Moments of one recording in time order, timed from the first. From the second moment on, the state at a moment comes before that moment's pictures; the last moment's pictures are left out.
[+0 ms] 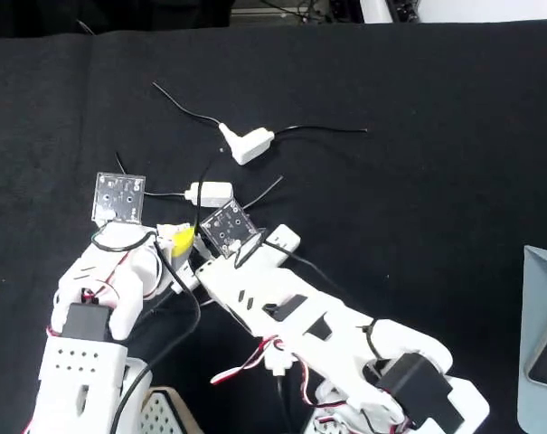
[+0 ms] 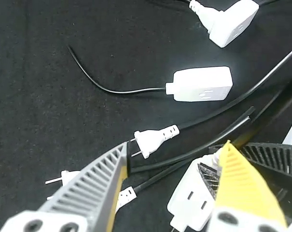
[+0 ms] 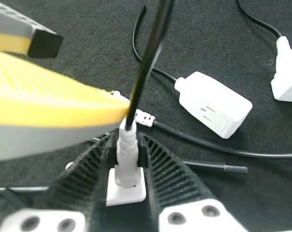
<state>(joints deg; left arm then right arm) 0.4 -73.9 76.2 46.7 -2.0 -43.5 -15.8 78.7 -21.2 0.0</state>
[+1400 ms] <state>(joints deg) 2.1 -73.9 81.0 43.2 -5.6 -43.5 -26.5 74.7 4.7 1.5</state>
